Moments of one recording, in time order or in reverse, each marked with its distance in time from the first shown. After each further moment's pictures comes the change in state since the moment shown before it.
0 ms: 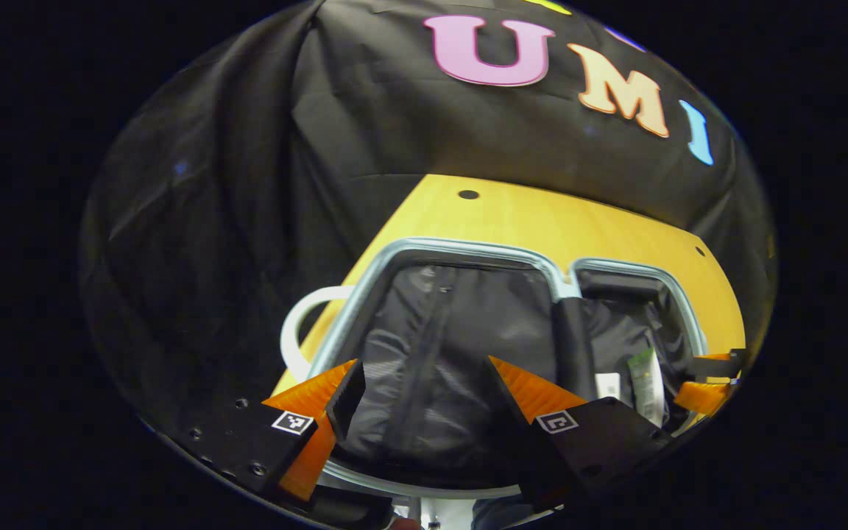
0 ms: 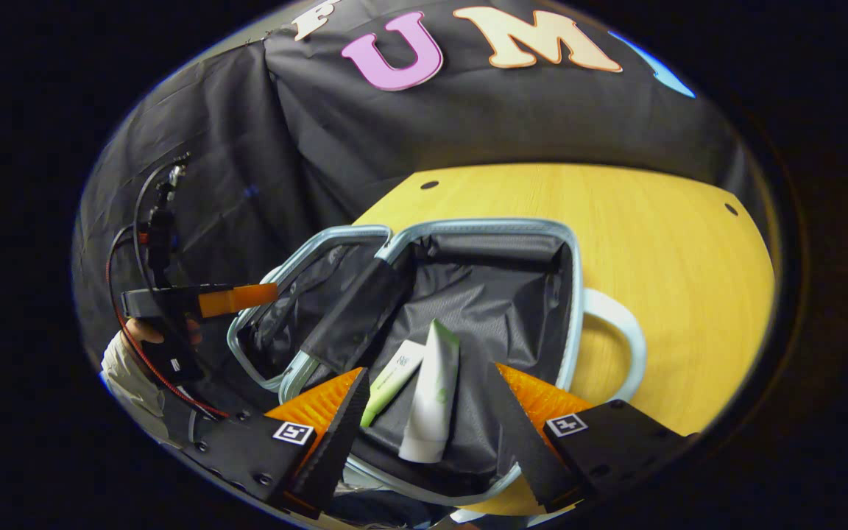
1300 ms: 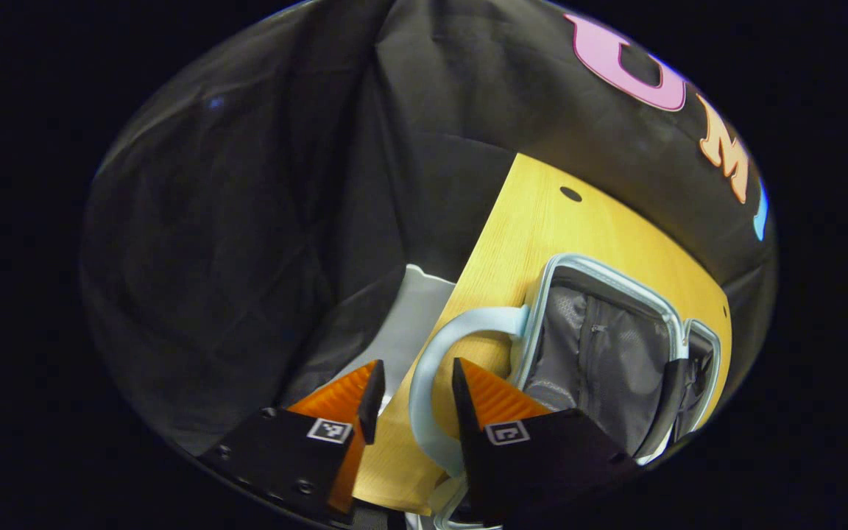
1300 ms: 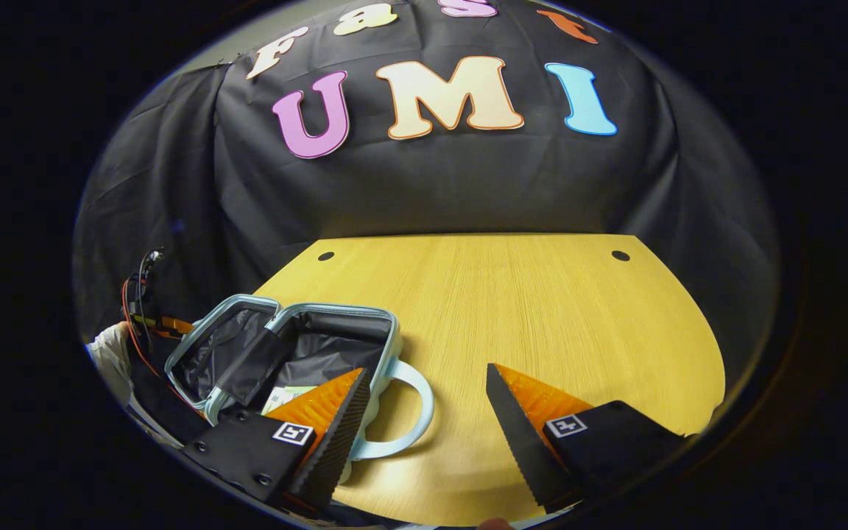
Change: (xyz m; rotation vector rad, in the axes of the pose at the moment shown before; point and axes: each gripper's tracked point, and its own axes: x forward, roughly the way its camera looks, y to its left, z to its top) left arm 0.093 0.124 0.003 -0.195 0.197 0.004; right arm -0.092 -0.139 0.065 0.007 -0.210 -0.346
